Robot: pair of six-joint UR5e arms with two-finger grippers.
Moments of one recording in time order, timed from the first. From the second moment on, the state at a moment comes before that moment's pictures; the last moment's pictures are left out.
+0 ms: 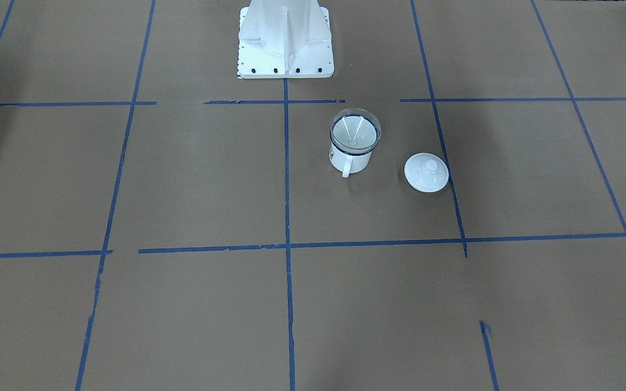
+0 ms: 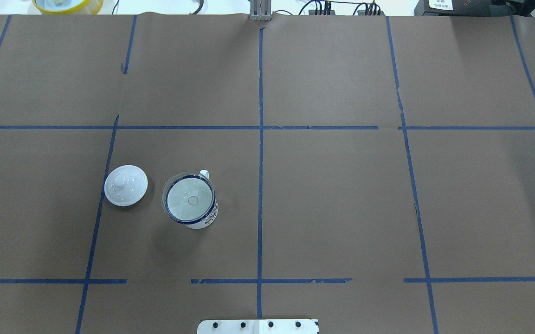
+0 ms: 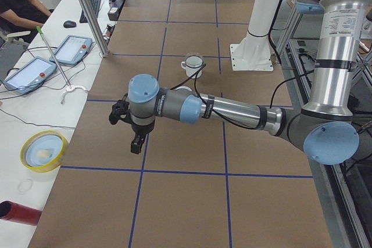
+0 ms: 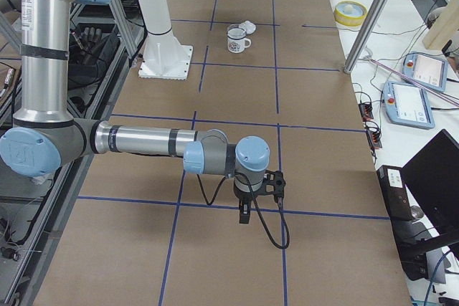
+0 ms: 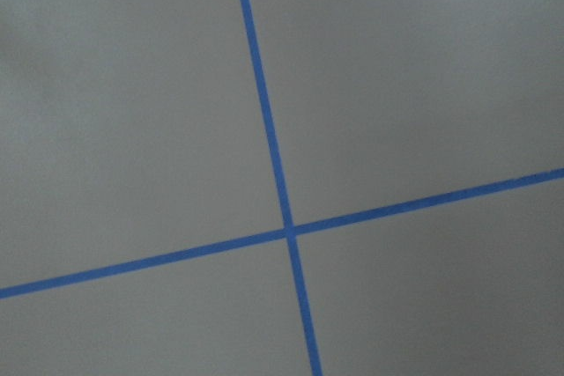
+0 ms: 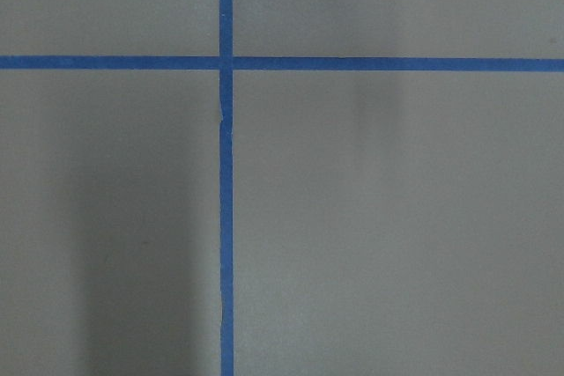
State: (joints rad) left arm -1.52 -1.65 -1.84 -1.63 -2.35 -0.12; right arm 1.57 -1.68 1.66 -1.57 2.29 0.01
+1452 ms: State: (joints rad) left arm -0.80 -2.12 -2.12 -1.21 -2.00 -0.79; right arm 1.57 -1.68 1.66 -1.57 2.29 0.01
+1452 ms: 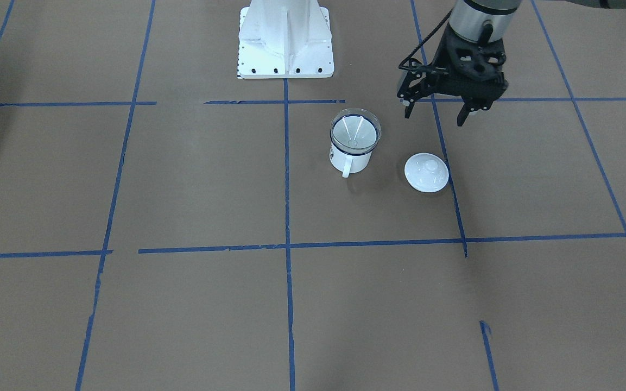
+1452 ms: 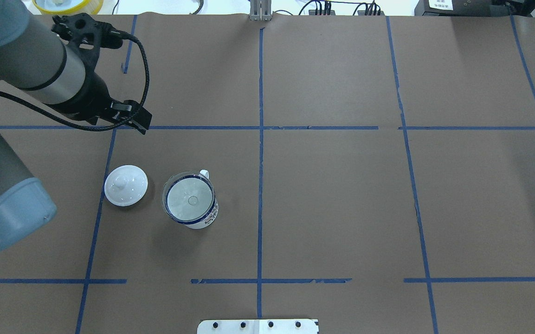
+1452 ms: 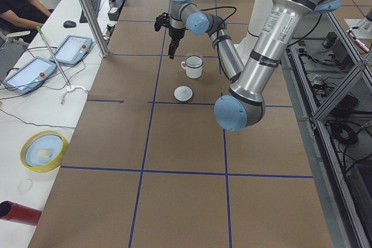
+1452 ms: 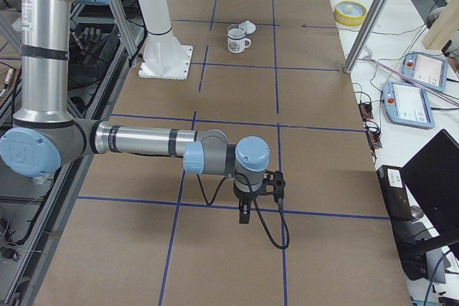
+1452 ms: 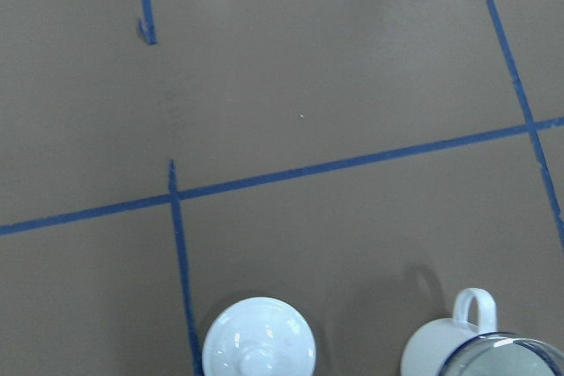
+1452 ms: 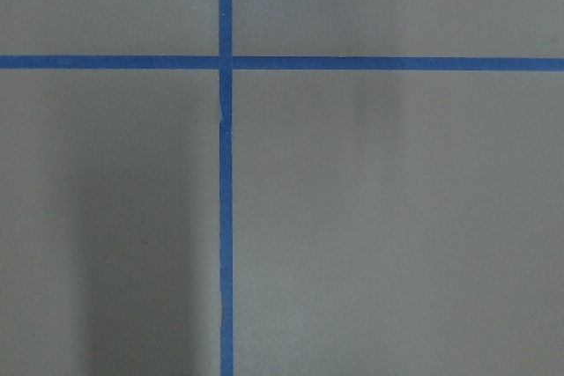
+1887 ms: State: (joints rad) left arm -0.66 -2.16 -2.10 -1.19 -1.98 -0.95; right arm 1.57 -1.68 1.66 -1.57 2.29 0.01
